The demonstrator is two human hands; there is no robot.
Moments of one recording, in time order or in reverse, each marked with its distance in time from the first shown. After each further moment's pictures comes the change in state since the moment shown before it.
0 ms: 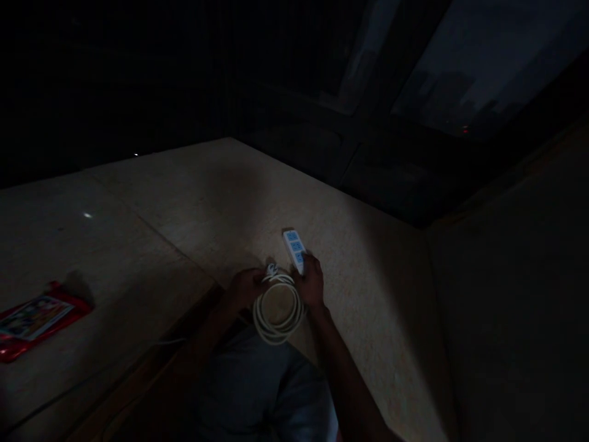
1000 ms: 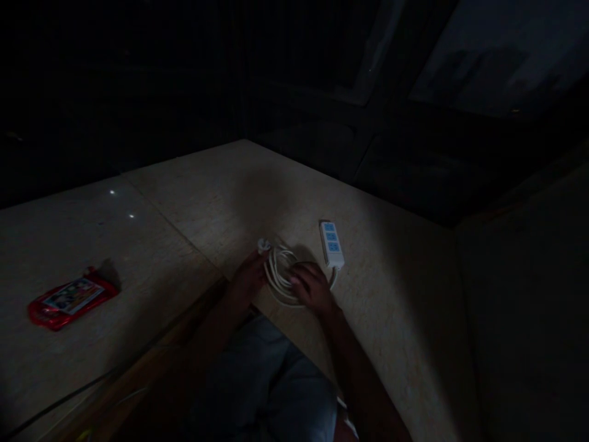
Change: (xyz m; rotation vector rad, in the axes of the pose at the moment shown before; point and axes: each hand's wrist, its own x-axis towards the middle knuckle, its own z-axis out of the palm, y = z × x) left_hand -0.002 0.047 0.009 -1.112 0.143 -0.302; right_hand -0.001 -0.016 -0.037 0.162 -0.226 -0.449
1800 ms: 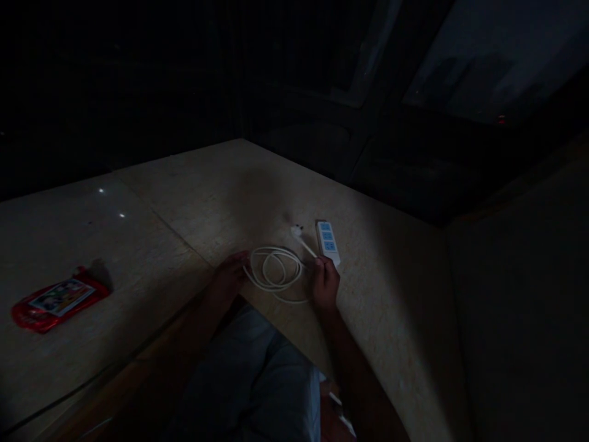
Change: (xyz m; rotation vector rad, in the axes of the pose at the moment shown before) left_hand -0.005 0.016 -0.036 0.010 0.183 0.032; right_hand -0.002 0.005 0.001 0.141 0.527 0.419
